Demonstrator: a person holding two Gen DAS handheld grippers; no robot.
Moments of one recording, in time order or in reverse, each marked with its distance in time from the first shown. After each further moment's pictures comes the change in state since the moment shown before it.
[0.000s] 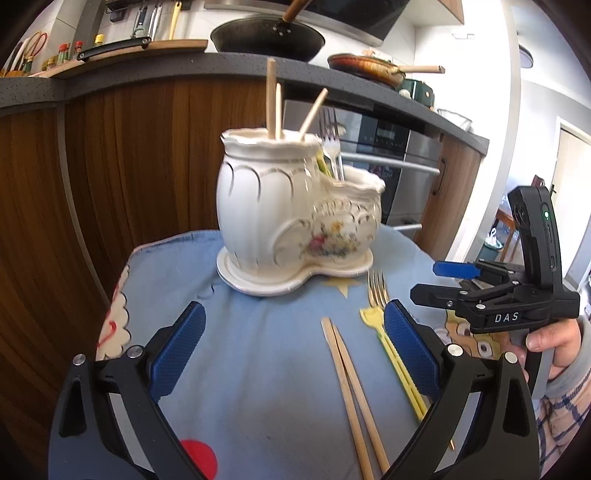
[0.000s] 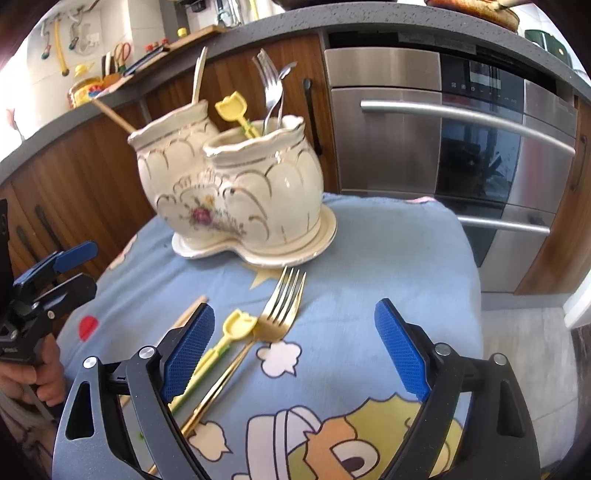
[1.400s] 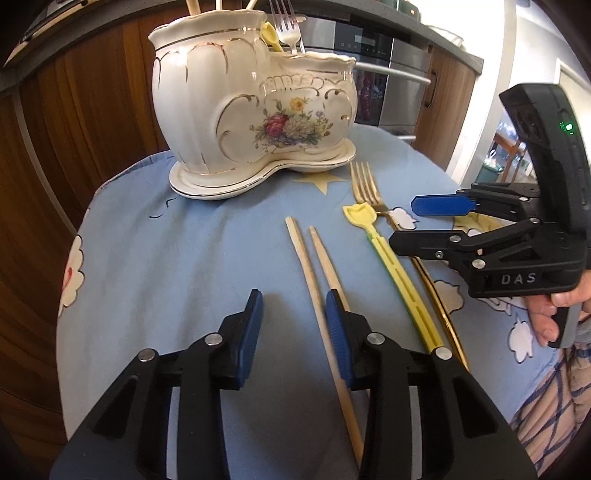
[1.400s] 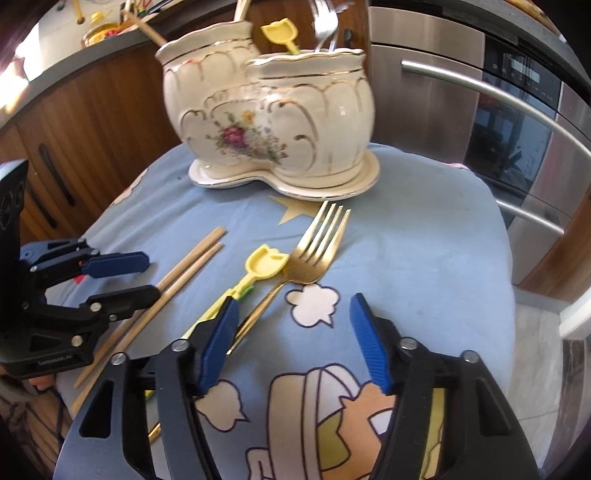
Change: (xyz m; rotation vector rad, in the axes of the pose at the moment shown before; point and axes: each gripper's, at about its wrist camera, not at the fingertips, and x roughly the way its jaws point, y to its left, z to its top) left arm 0.038 -0.026 -0.035 0.122 0.307 0.008; right arm 0.019 0.026 -0.018 -0.111 0.165 0.018
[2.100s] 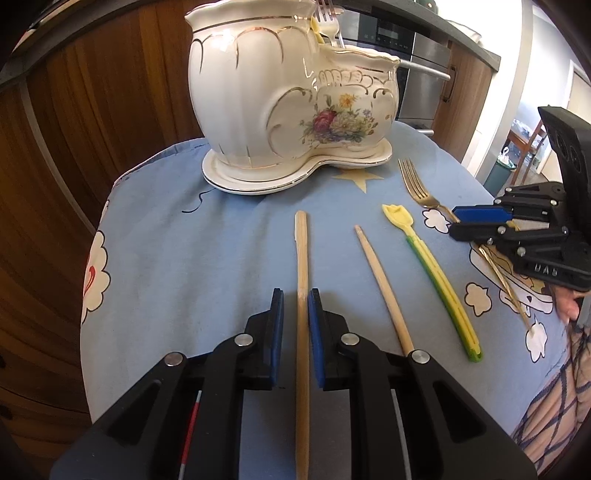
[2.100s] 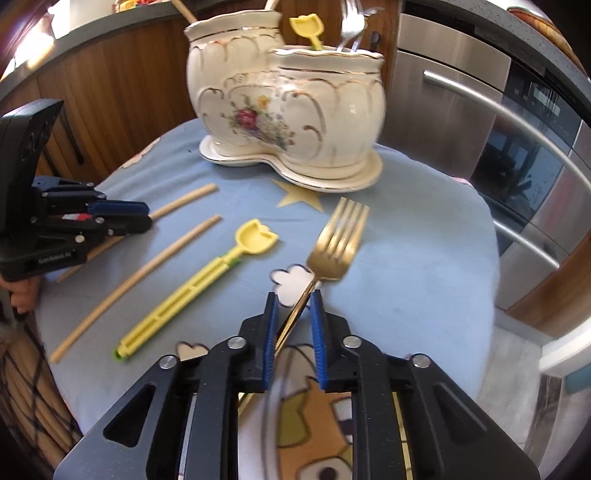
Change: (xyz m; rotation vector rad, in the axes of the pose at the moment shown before) left arm 0.006 0.030 0.010 -0.024 0.059 0.019; right arm -0.012 -0.013 -0.004 -0.149 0.043 -0.021
